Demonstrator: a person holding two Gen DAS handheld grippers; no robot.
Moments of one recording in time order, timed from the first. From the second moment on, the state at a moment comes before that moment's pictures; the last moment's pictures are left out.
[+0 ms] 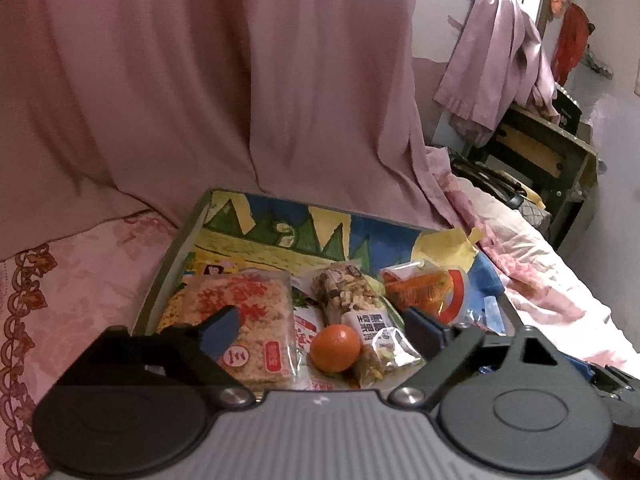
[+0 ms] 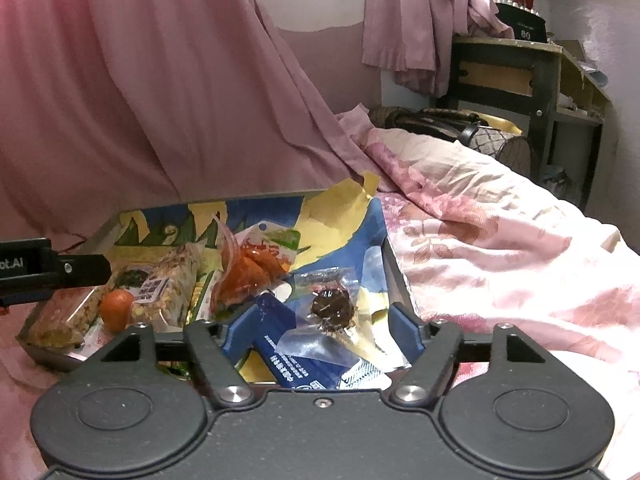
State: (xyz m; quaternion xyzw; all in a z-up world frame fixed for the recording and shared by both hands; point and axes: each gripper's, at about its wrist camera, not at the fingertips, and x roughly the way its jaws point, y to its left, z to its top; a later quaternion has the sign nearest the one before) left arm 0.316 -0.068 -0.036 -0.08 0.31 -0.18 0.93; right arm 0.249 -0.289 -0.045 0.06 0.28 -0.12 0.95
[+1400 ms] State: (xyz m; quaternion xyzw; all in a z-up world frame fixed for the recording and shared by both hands) left arm 0.244 -0.052 -0.004 -0.02 0.26 -0.12 0.96; right arm 0.184 -0.288 0.009 0.09 0.19 -0.11 0.97
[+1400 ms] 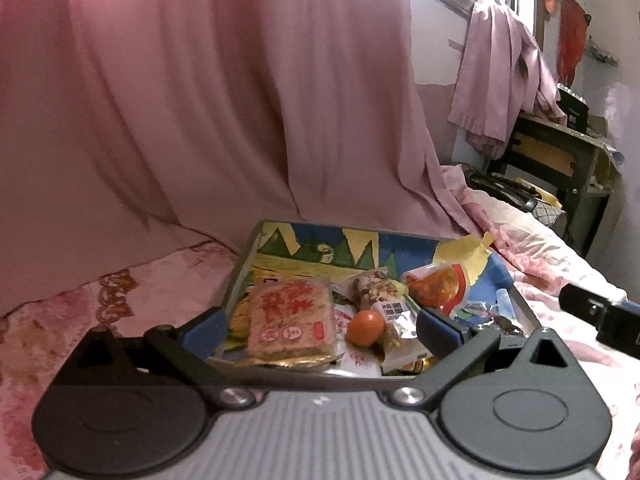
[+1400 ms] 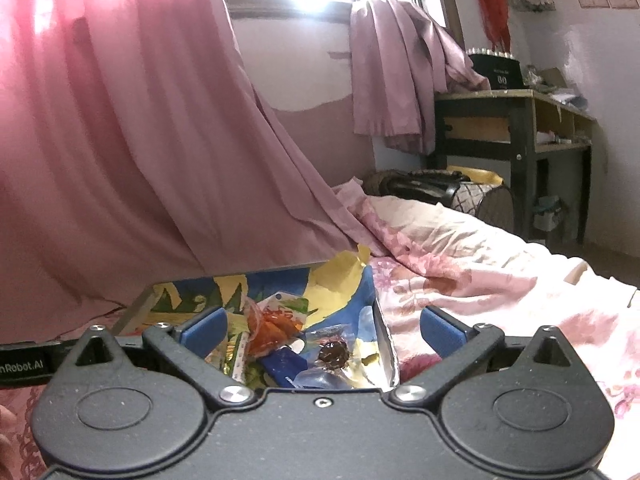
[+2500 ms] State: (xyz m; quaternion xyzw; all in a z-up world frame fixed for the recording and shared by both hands) left arm 0.109 -0.016 0.002 0.01 0.26 -0.07 0.96; right arm 0.059 -0.262 0.025 0.09 0.21 -0.09 0.97
